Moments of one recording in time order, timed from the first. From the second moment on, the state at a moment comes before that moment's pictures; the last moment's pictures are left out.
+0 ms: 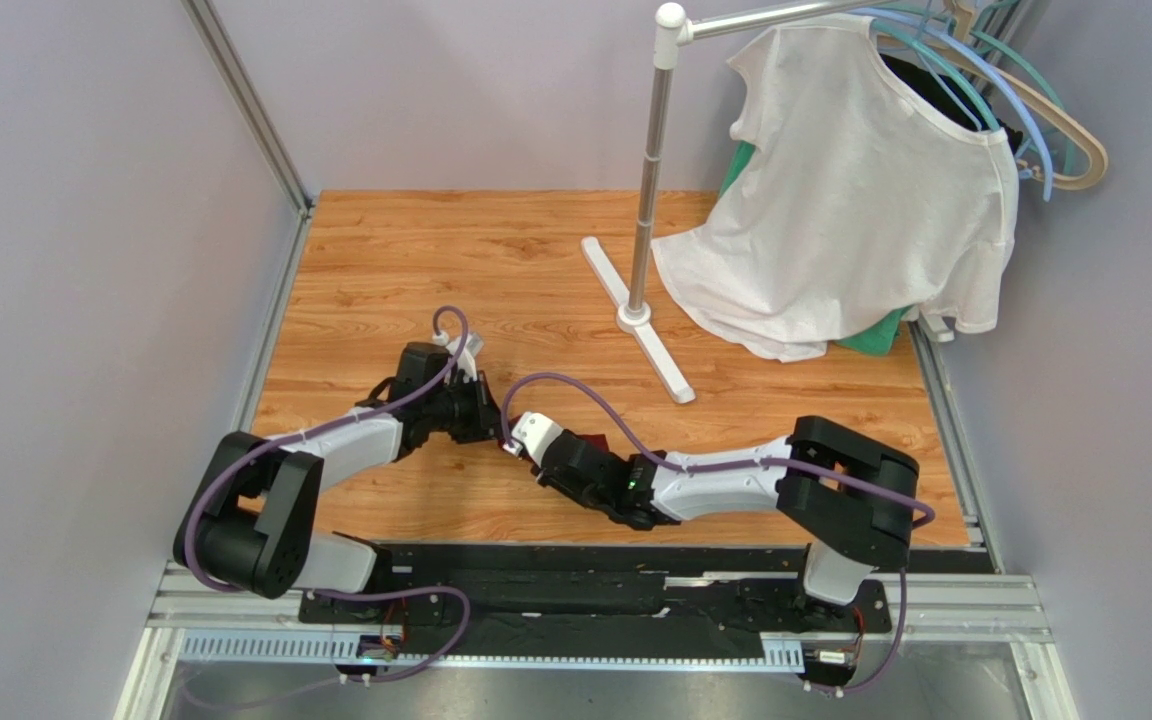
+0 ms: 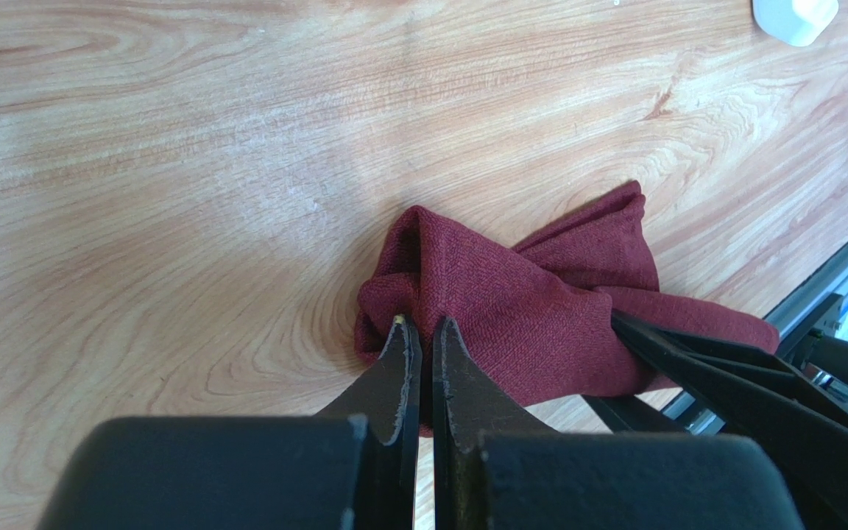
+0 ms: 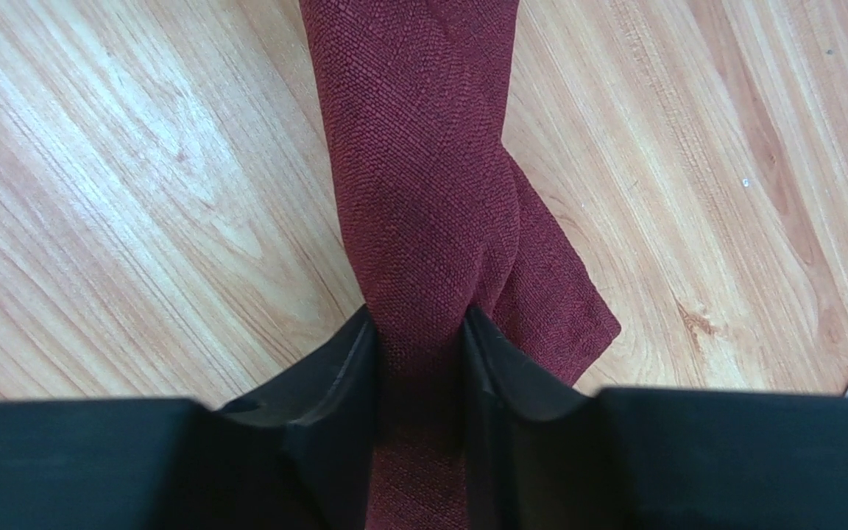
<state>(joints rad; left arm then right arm) -0.32 1.38 0.50 0.04 0.45 -0.48 1.21 1.70 0.82 0.06 0.36 -0.01</state>
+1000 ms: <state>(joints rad) -0.29 1.11 0.56 -0.20 0.36 -0.52 0.91 1.69 0.84 0.05 -0.23 0.17</state>
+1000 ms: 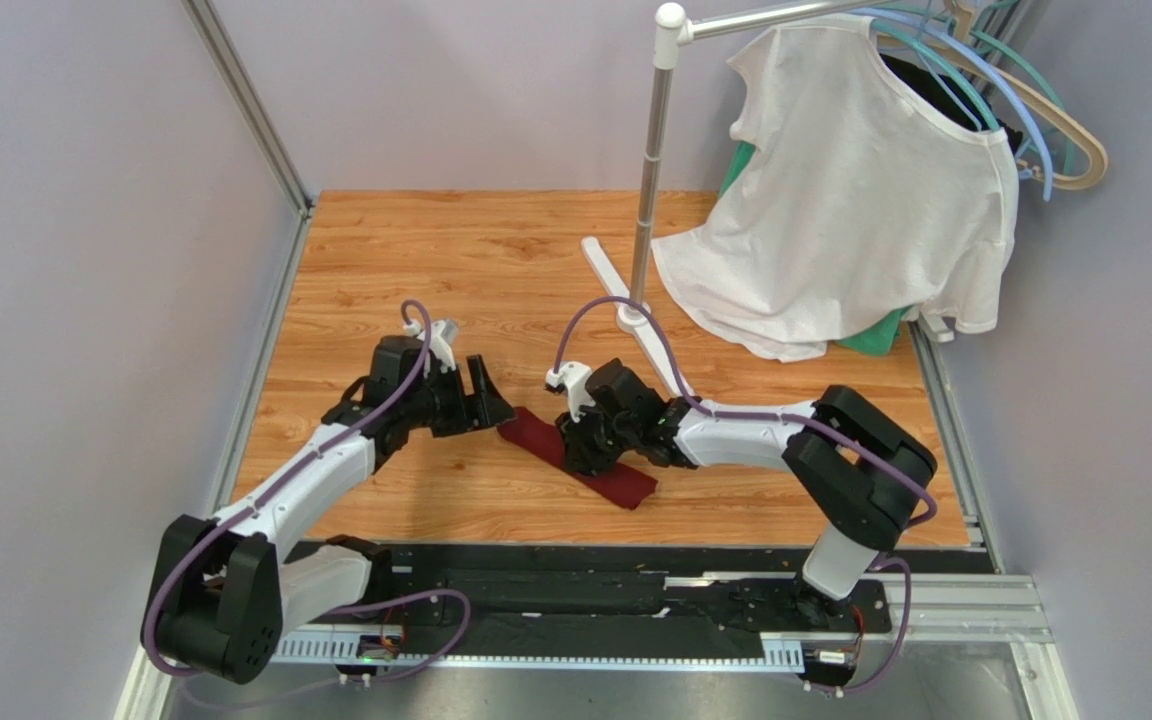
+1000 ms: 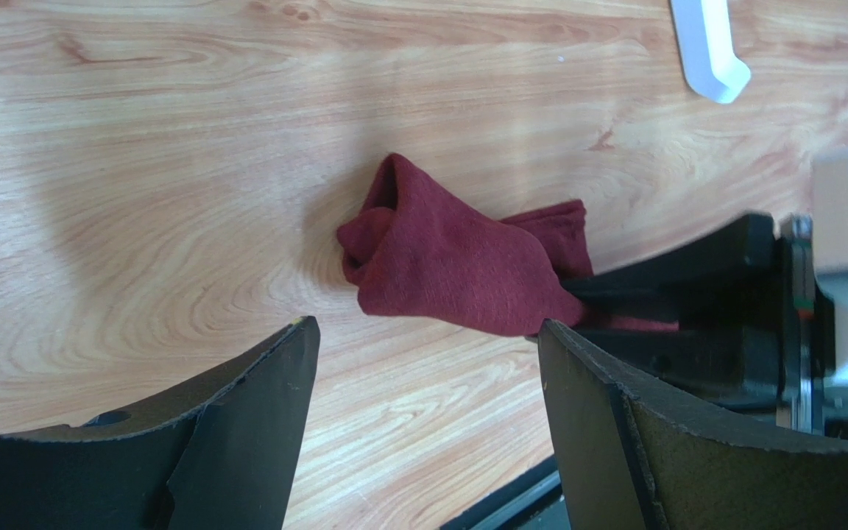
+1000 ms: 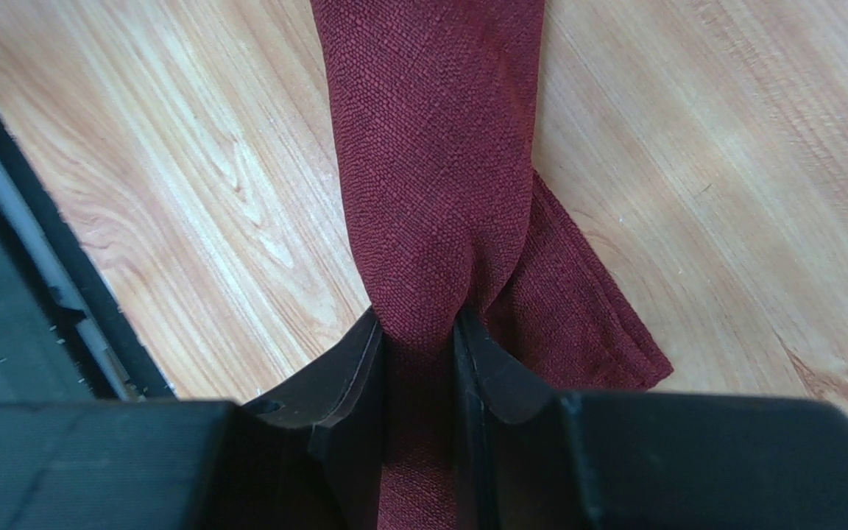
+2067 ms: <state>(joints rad) -0.29 1.32 0.36 0.30 0.48 -0.51 0.63 1.93 0.95 0.03 -0.91 0.24</state>
